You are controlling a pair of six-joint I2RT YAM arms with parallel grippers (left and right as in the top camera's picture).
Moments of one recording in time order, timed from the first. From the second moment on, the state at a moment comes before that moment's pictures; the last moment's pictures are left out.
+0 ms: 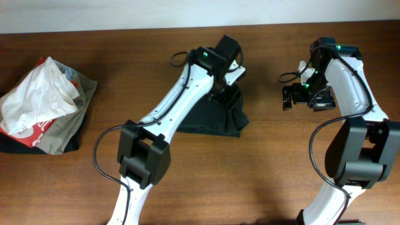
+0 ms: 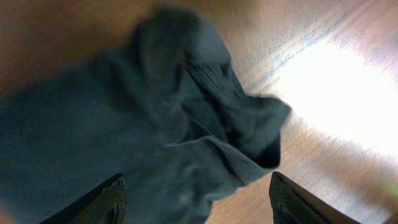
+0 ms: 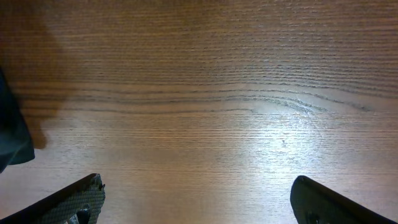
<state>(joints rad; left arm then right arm) -0.61 2.29 2.21 -1.26 0.17 0.04 -0.13 2.01 1.69 -1.31 -0.05 -0.08</state>
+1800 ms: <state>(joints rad) 0.19 1.97 2.27 -1.53 0.24 0.18 -0.13 2.01 1.85 -1.47 -0.21 -0.08</state>
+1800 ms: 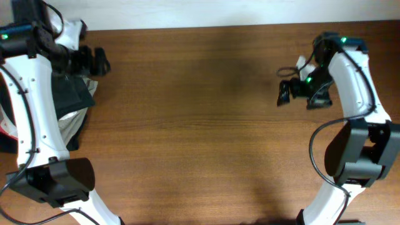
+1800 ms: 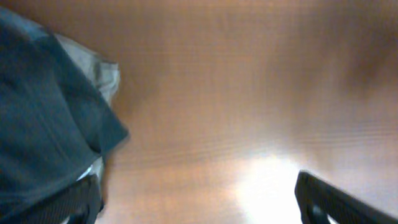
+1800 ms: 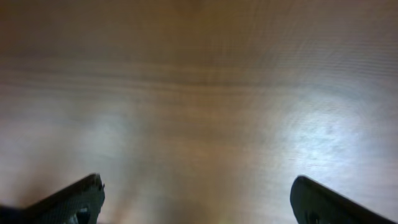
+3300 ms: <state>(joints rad) 0.12 0.40 0.88 -1.18 0.13 0.12 0.08 0.02 0.17 -0.20 -0.09 0.00</state>
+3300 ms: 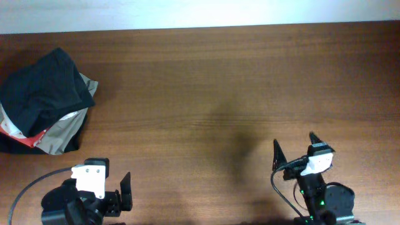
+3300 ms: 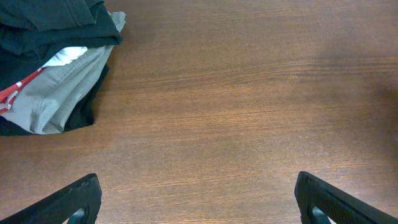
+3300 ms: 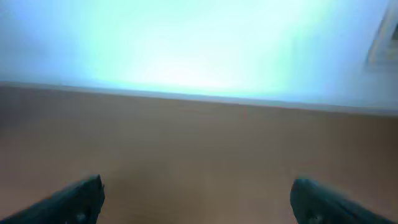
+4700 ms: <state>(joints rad) 0.03 0.12 0.25 -0.29 0.20 0.11 0.02 0.01 0.01 -0.07 -0.06 -0.17</state>
